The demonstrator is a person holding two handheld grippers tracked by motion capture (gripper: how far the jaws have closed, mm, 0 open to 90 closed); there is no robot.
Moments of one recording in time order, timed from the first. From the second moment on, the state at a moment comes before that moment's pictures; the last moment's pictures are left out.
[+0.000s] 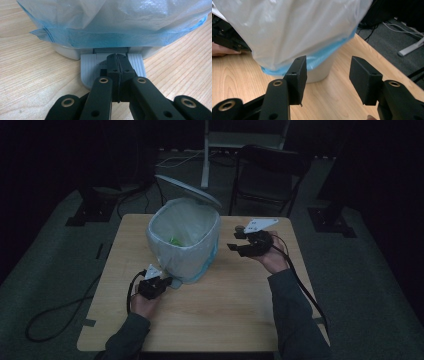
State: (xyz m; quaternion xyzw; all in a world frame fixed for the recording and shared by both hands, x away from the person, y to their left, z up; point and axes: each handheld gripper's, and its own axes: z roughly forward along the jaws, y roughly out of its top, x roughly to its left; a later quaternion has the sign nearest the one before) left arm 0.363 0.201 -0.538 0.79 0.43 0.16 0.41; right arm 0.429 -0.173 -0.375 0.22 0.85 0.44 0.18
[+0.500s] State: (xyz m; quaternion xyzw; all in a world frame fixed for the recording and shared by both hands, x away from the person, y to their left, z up) left arm 0.362 0.202 -0.537 0.79 0.43 0.16 0.41; right arm 0.428 -0.177 -0.388 0.23 0.85 0.44 0.17
